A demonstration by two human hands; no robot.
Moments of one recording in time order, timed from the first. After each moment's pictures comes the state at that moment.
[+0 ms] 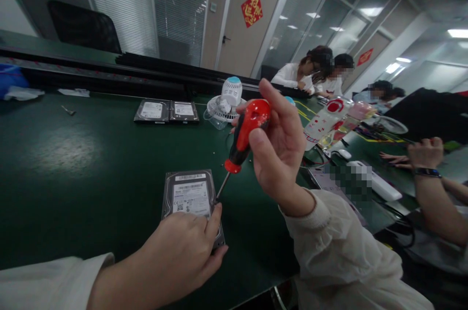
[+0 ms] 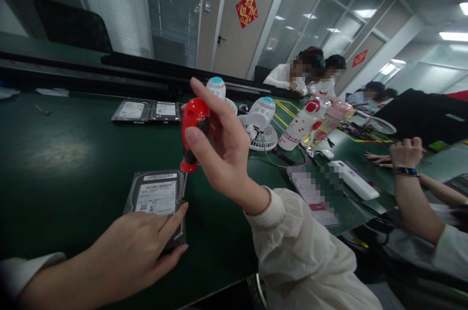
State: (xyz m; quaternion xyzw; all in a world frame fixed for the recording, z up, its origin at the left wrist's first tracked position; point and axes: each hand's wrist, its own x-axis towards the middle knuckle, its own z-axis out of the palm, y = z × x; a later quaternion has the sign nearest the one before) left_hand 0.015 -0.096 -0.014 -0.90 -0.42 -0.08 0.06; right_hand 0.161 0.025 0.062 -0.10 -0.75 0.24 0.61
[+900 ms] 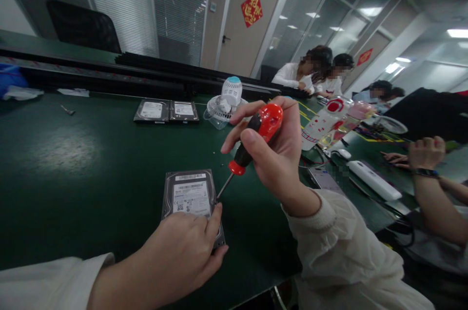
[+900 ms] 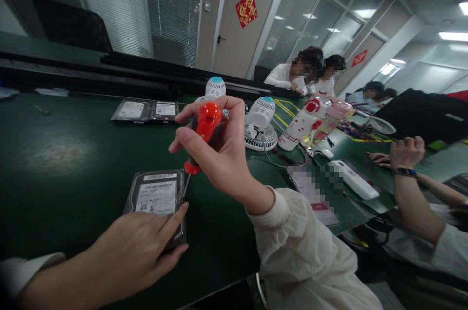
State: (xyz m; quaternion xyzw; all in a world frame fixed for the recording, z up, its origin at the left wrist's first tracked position) left_hand 0.014 -0.097 -0.014 -0.90 -0.42 -0.06 0.06; right_hand 0.157 0.020 0.068 -0.08 -0.73 0.38 0.56
